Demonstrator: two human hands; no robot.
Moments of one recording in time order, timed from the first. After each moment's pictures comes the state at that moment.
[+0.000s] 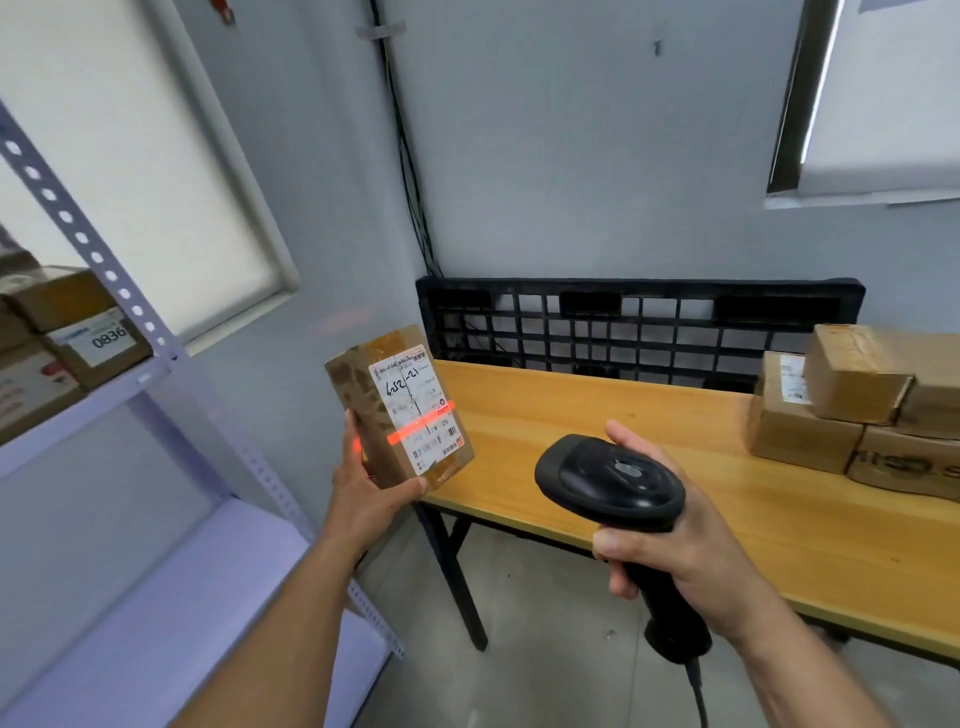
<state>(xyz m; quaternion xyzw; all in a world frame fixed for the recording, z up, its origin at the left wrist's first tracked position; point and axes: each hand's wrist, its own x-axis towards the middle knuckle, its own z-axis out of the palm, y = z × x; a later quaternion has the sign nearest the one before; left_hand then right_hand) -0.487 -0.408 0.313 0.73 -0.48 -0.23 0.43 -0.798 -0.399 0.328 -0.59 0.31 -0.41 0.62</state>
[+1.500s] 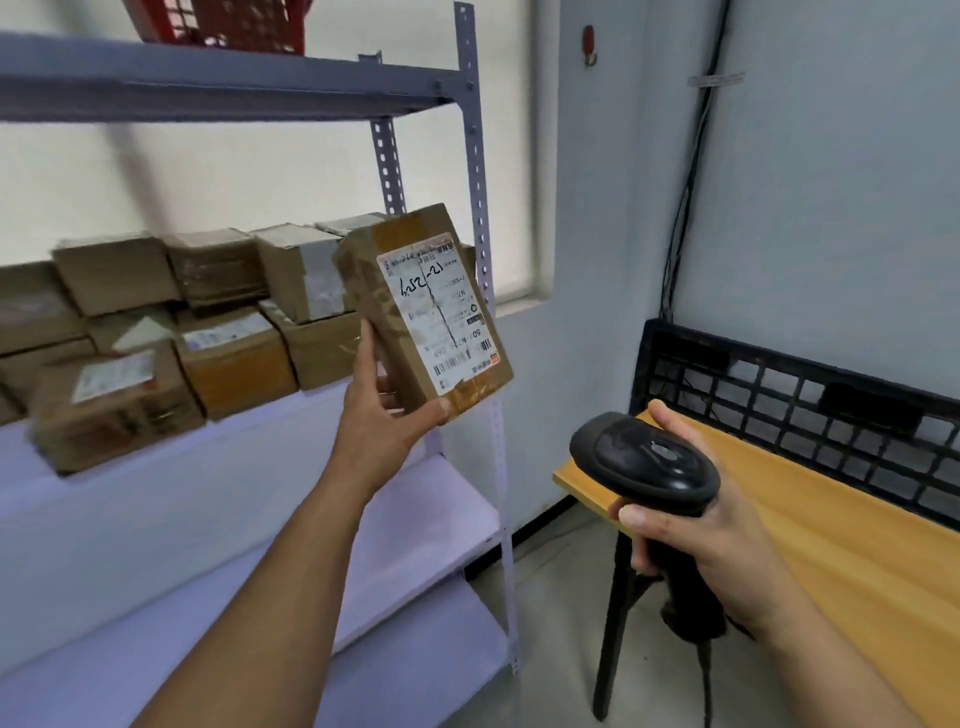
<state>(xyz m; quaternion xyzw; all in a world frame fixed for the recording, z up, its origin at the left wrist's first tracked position) -0.300 -0.235 0.430 0.71 -0.38 -0.04 0.59 -0.563 -0.356 0.393 -0.68 0.18 -0.35 0.62</state>
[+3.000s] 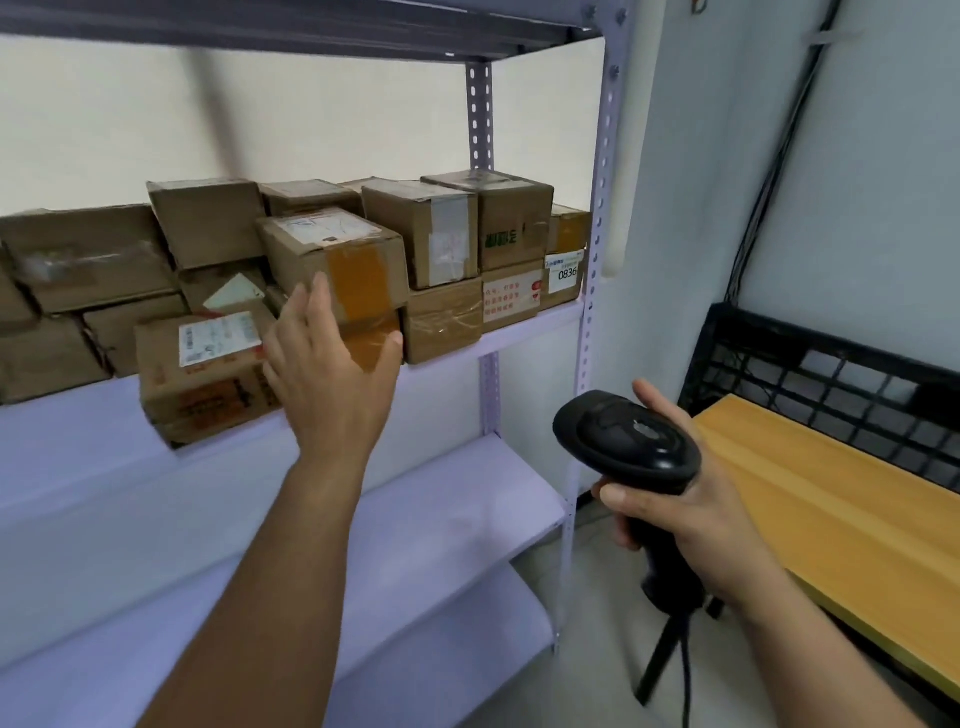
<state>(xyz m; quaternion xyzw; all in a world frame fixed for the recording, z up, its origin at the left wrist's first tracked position) -0.175 -0.160 0.427 0.81 -0.26 0.29 0.44 -0.425 -0.297 0.380 -0.69 0.16 -0.32 0.63</state>
